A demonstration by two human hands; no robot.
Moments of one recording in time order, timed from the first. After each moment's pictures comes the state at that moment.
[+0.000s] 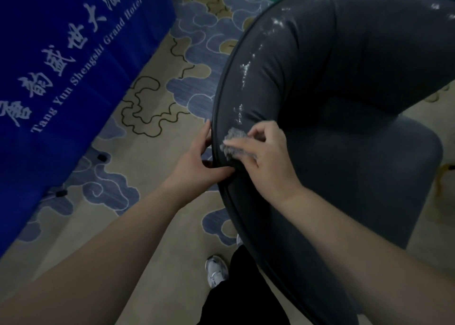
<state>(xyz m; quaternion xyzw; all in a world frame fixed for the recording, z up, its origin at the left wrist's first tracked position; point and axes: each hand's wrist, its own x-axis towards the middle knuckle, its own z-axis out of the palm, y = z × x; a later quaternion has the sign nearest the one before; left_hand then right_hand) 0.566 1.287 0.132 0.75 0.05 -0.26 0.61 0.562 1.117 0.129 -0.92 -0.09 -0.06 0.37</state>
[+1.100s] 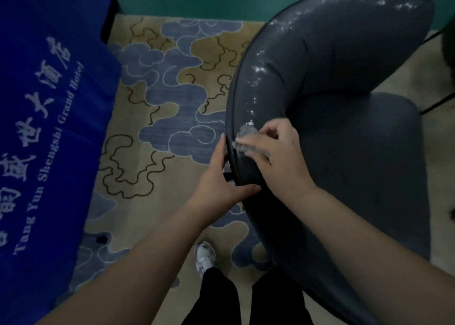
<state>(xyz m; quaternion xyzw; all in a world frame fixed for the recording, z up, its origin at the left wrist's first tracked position) 0.703 1.300 0.126 0.75 -0.09 -0.37 0.55 0.667 1.149 0.138 -0.93 0.10 -0.14 0.34</state>
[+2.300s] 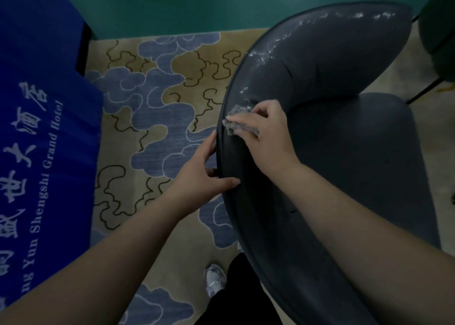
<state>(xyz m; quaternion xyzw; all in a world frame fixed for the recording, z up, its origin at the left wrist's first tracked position) 0.820 1.274 0.141 0.74 -0.15 -0.43 0.49 0.771 1.106 0.145 -0.89 0.19 -0.17 0.37</state>
